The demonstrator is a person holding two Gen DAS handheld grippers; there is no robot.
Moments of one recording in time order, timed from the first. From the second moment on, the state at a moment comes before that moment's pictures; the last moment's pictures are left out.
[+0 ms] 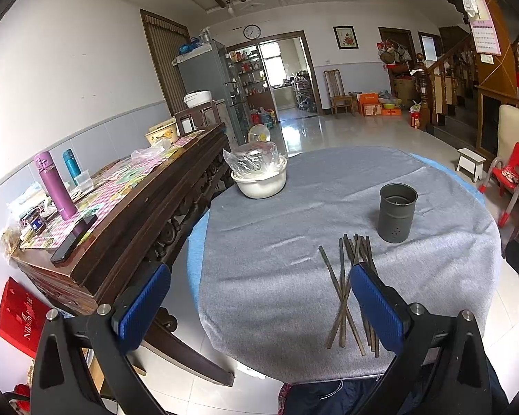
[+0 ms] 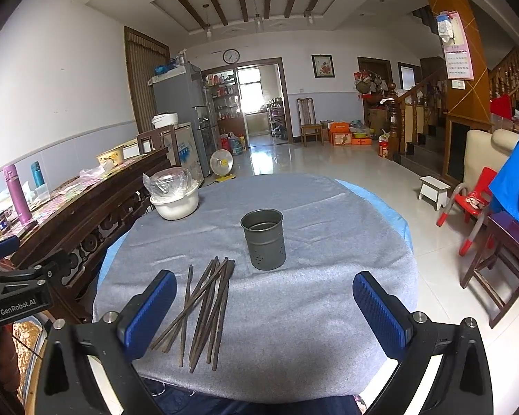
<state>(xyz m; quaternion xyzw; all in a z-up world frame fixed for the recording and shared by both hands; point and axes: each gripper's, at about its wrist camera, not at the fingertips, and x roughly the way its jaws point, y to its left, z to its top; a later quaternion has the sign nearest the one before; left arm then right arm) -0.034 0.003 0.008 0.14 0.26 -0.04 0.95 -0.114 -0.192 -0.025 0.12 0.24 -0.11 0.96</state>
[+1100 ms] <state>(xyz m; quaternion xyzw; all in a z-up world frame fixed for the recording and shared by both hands) -0.029 0.020 0.005 0.14 0.27 -0.05 0.95 -0.105 -0.184 -0.030 0.11 0.25 -0.10 0.96</state>
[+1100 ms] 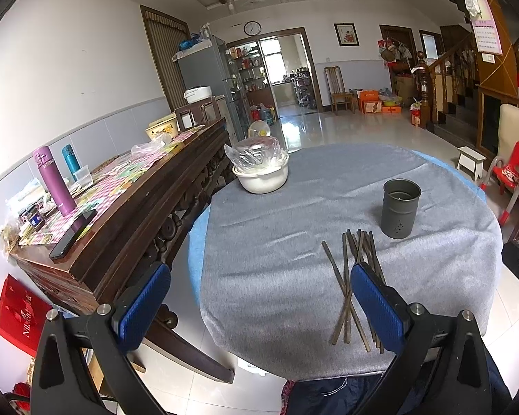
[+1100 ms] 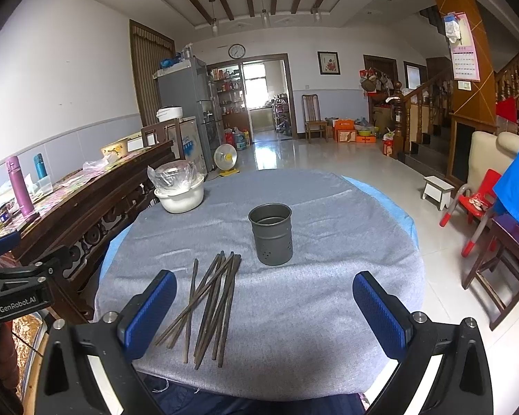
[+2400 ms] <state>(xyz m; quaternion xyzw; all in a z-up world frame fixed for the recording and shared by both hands) 0.157 0.010 -0.114 0.02 0.51 -0.17 0.84 0.092 -0.209 -0.164 0.29 0.43 0.05 0.85</state>
